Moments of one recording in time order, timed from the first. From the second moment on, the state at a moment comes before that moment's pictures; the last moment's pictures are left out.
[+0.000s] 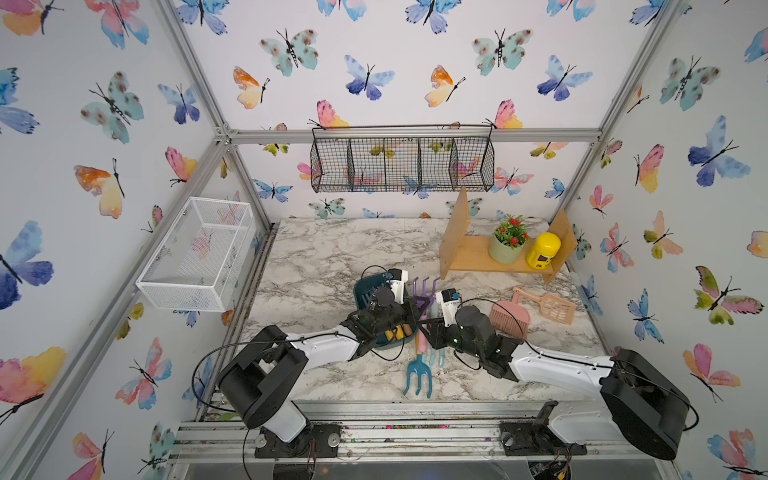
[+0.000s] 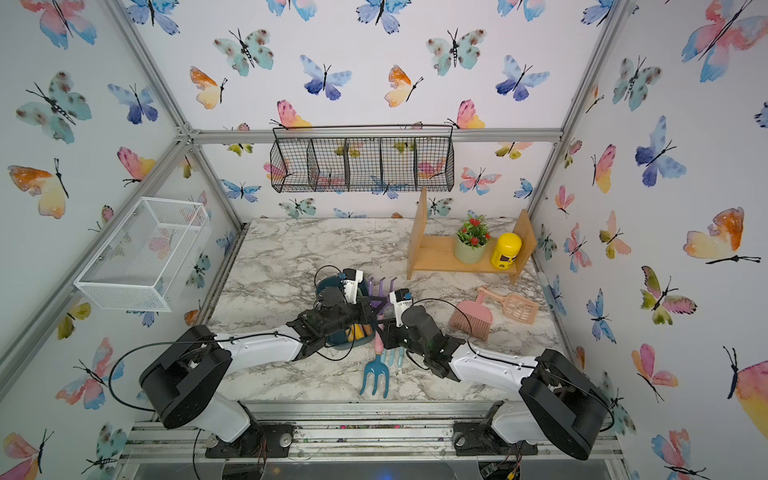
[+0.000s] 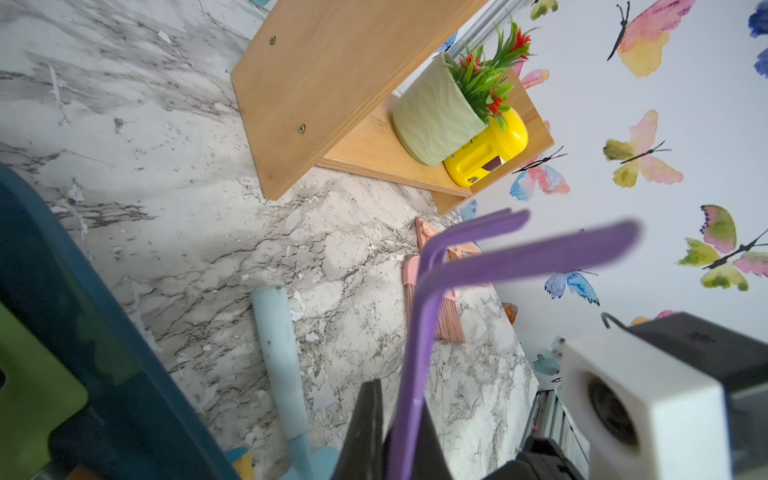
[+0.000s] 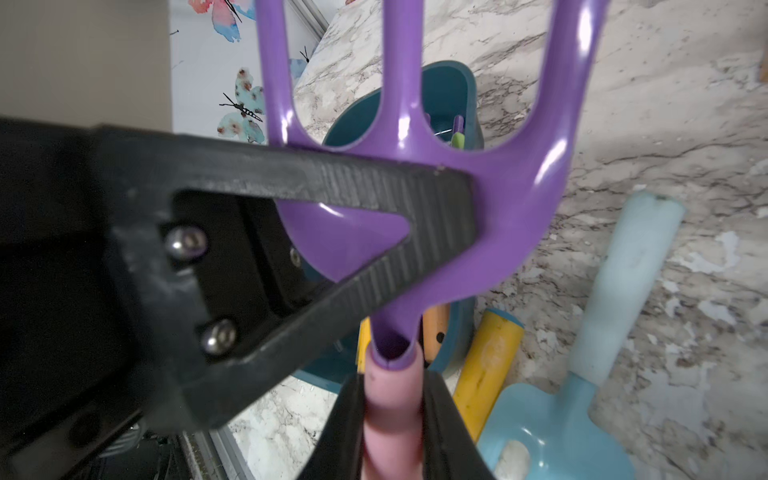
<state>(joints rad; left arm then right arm) -0.76 1.56 0.70 0.57 0.18 -0.76 0.87 1.34 0.55 0.32 -0.06 0.63</state>
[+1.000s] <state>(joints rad) -0.60 1.23 0.46 0.54 -0.17 -0.74 0.88 1.21 0.50 0.32 0.02 0.65</state>
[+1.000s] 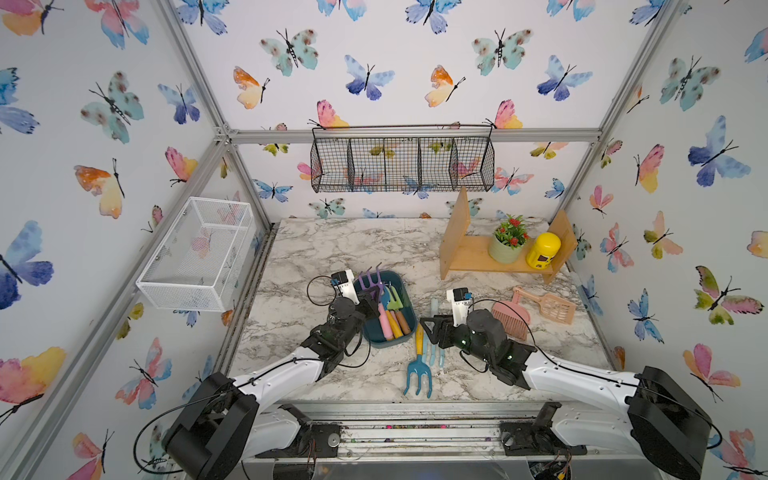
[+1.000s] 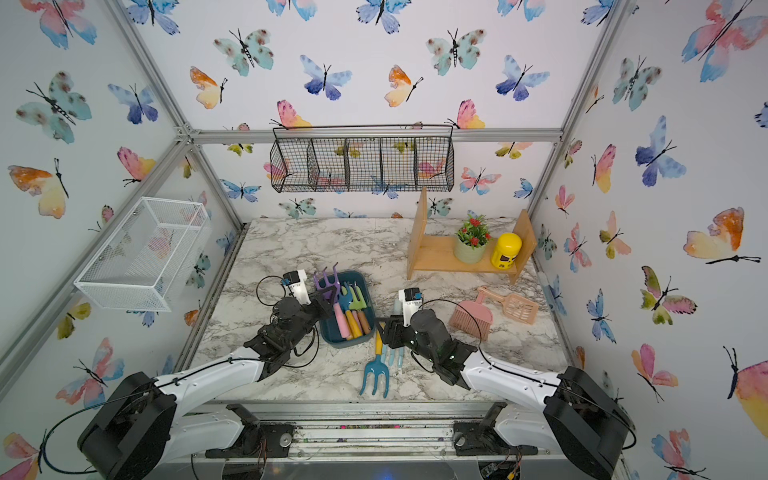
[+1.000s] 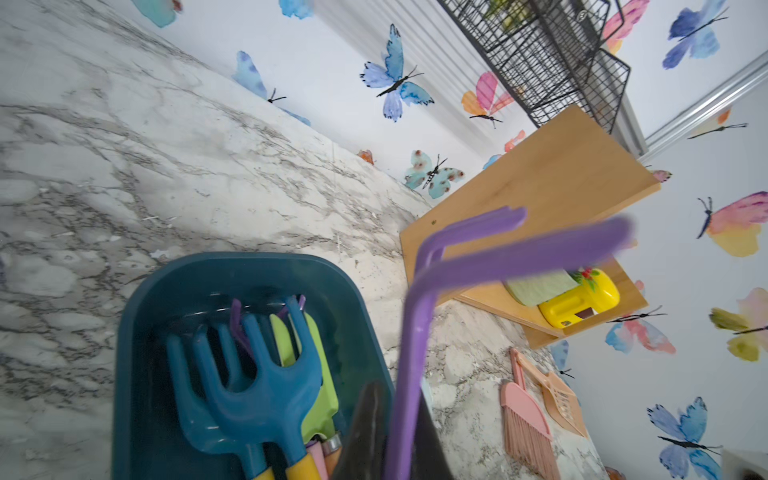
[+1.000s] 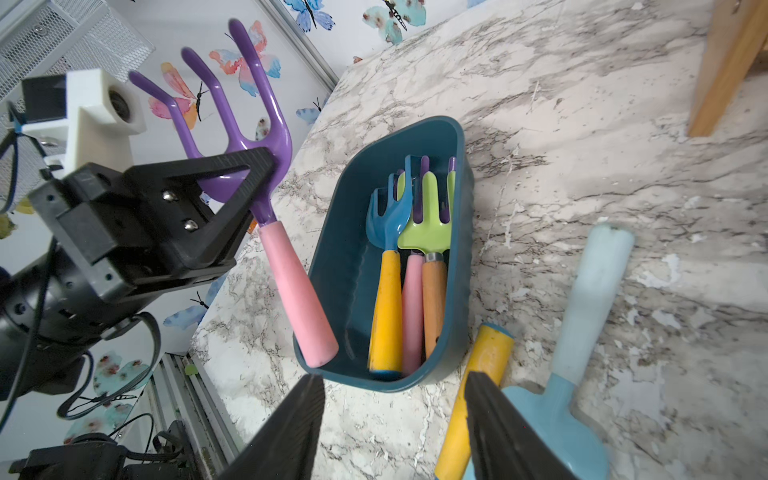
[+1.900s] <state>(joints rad) -0.62 1.34 0.57 0.28 -0.32 -0.85 0.88 1.22 0.49 0.29 0.04 0.65</state>
